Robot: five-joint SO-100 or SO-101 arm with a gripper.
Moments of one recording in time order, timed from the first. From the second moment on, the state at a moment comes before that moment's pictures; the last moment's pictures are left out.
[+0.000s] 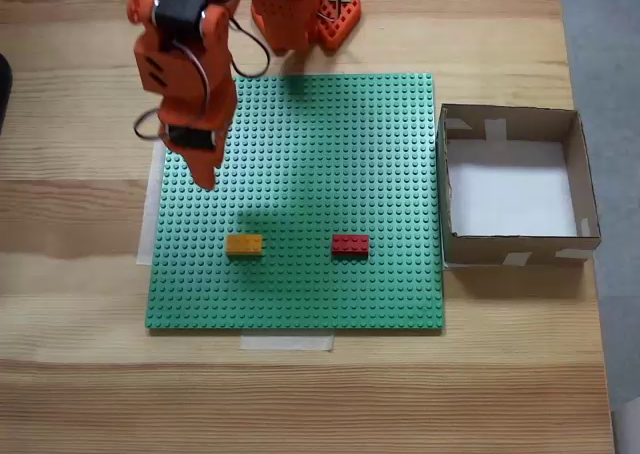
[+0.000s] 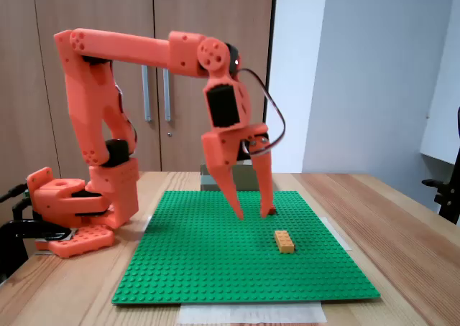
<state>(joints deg) 16.3 99.9 107.1 68.8 -9.8</state>
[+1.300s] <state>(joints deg) 11.8 75.8 86.3 74.2 -10.5</state>
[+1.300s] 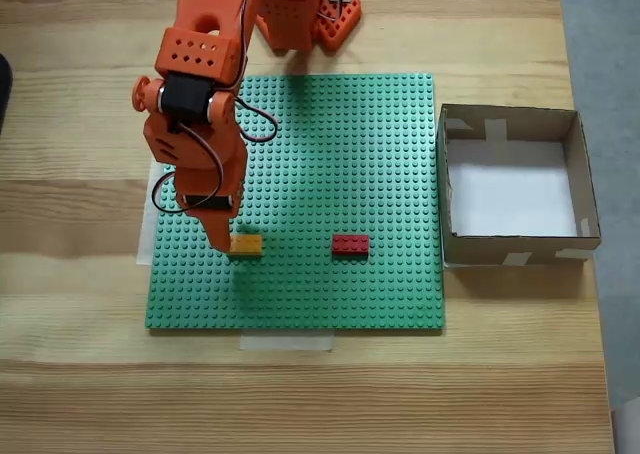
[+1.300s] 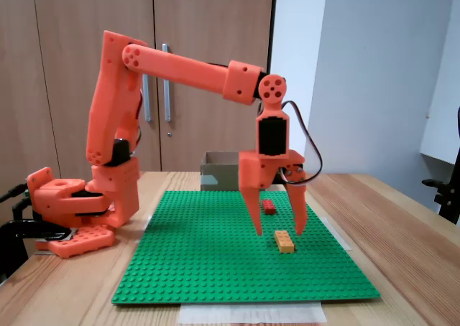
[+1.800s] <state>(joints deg) 10.6 69.9 82.4 74.4 -10.5</state>
